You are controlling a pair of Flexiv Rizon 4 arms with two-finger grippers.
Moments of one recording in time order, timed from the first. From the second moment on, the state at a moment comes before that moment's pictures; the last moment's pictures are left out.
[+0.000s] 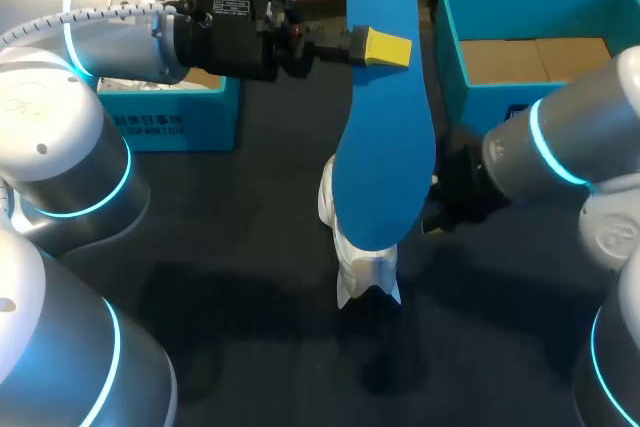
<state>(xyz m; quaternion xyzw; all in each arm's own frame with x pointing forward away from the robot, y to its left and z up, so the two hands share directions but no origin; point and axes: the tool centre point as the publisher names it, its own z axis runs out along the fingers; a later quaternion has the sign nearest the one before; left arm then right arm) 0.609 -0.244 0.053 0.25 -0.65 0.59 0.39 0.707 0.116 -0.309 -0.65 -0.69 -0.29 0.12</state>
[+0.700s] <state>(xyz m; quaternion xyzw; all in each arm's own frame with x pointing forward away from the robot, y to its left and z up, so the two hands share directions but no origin) 0.609 -0.244 0.053 0.25 -0.65 0.59 0.39 0.720 0.079 -0.252 -0.59 -0.64 -0.40 0.27</state>
